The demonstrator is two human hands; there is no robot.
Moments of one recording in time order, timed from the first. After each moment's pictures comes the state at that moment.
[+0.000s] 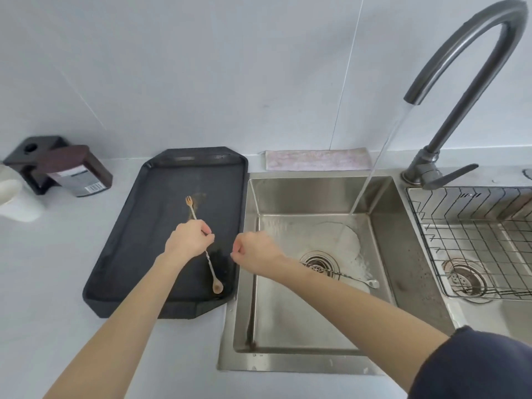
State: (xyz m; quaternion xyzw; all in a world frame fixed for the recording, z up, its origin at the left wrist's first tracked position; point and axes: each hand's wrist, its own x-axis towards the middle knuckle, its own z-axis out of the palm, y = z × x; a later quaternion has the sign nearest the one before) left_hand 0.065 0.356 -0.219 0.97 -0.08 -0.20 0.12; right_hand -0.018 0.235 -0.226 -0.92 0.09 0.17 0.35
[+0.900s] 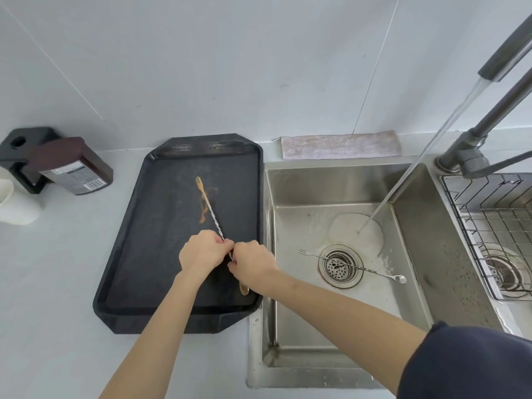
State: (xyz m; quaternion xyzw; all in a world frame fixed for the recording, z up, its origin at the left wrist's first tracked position) left_hand 0.079 0.364 -0.249 0.97 0.00 -0.23 0.13; right_hand 0.016 0.286 -0.256 -0.93 0.11 0.18 0.31
